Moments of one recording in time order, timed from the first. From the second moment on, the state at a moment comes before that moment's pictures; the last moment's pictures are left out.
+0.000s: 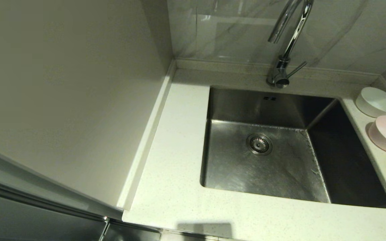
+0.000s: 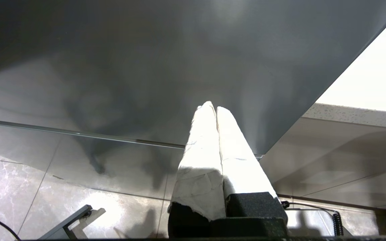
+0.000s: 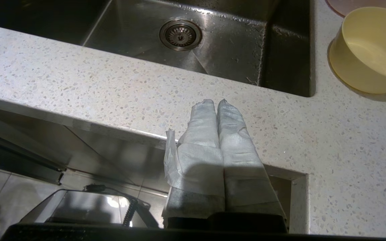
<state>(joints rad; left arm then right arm) 0.00 0.00 0.00 0.00 0.02 -0.02 0.00 0.00 0.00 0.01 0.02 -0.04</state>
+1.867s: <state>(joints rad) 0.00 0.00 0.00 0.00 0.02 -0.02 0.00 0.00 0.00 0.00 0.02 -0.03</state>
